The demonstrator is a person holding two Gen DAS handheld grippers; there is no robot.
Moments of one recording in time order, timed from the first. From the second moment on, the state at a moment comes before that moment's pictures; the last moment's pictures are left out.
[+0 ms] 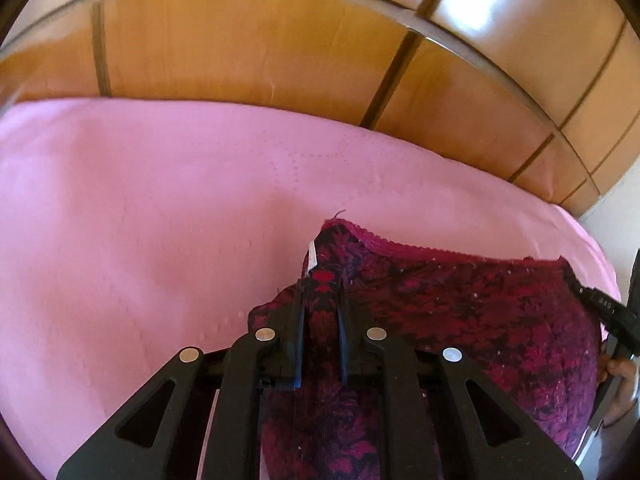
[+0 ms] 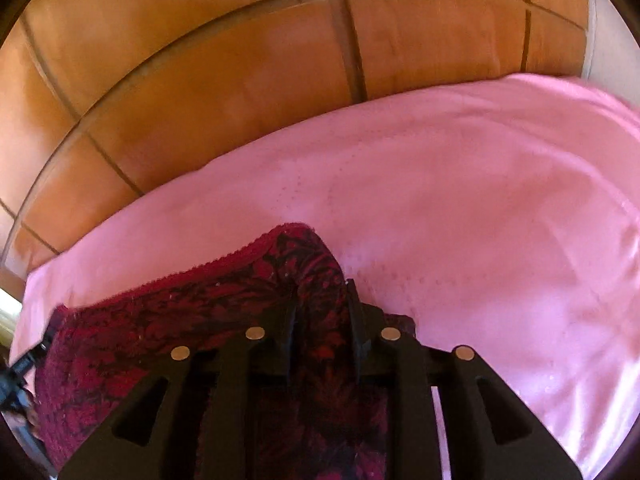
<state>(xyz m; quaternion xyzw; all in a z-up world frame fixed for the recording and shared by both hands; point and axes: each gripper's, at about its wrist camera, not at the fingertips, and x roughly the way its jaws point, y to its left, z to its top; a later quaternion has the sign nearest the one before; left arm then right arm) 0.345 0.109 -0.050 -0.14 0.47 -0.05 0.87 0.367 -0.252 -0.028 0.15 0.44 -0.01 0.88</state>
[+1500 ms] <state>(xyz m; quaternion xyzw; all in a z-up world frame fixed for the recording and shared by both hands) 0.066 0.128 -0.042 -0.27 0.44 -0.20 0.83 0.098 -0.303 -0.009 0.20 0.44 0.09 0.87</state>
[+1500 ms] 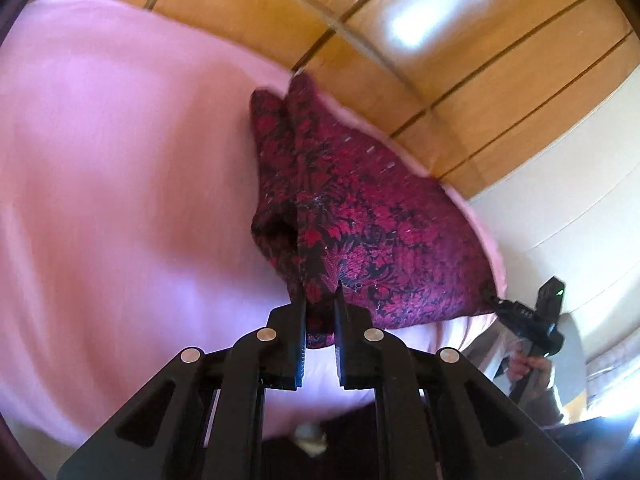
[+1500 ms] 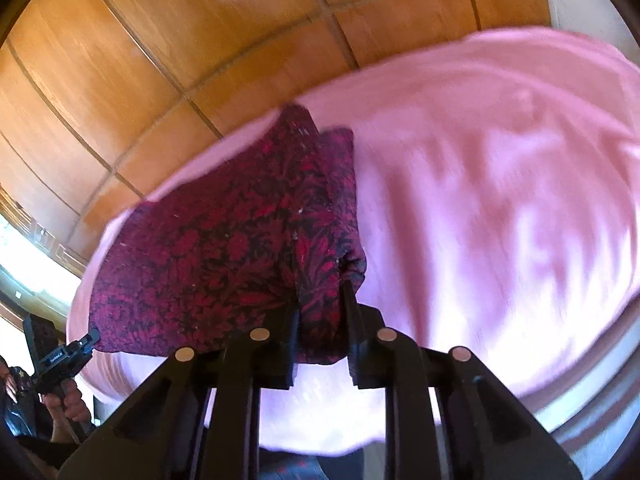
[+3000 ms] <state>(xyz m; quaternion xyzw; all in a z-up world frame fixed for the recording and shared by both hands) 0.177 0.043 0.035 -0.04 0.35 -0.06 0.93 0.197 -0.199 0.015 0.08 0.36 0.06 0.93</state>
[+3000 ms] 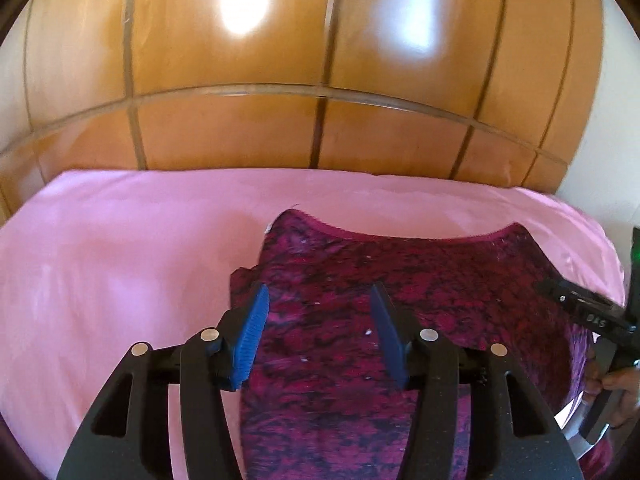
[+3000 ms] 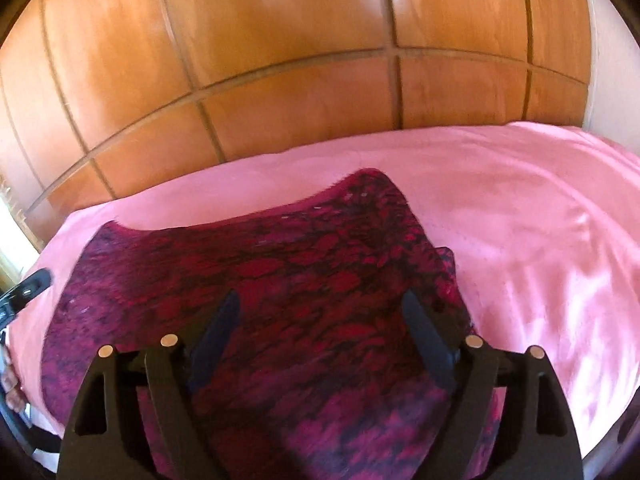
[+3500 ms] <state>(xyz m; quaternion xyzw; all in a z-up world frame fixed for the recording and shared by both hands) 0.185 0.046 0.029 -0.02 0.37 -0.04 0.93 0.176 -0.176 -0.001 0.08 0.37 0.08 0.92</state>
